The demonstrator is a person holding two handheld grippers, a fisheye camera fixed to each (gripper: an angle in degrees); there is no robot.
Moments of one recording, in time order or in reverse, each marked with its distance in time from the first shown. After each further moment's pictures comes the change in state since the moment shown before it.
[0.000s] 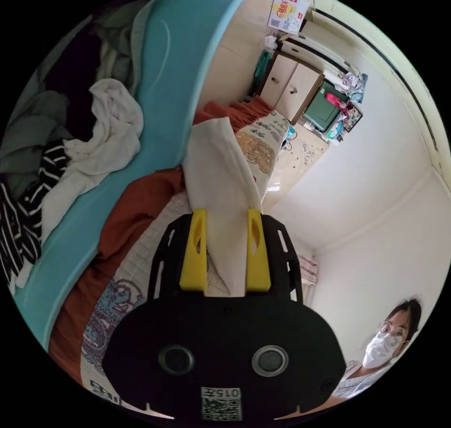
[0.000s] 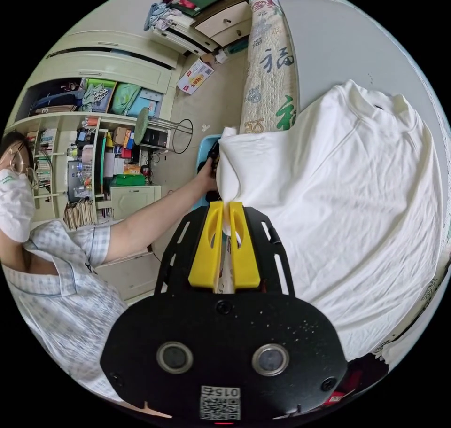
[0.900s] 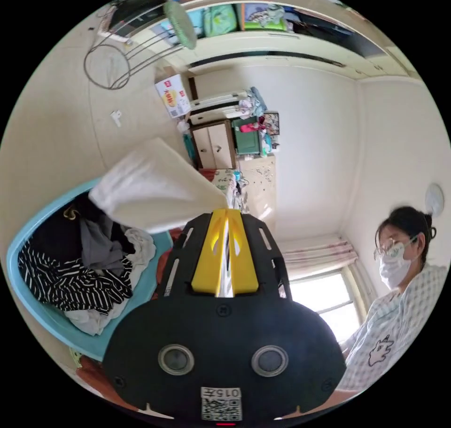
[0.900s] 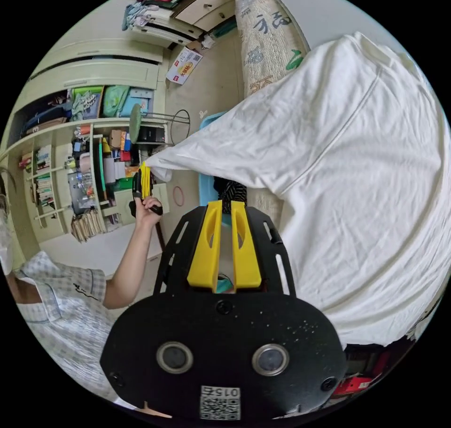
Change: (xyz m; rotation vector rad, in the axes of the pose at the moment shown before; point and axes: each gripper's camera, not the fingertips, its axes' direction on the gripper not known) left arm 0.282 0.140 -0.240 0.392 -0.074 0.603; right arm -0.051 0.052 -0.003 -0.054 -0.096 0.141
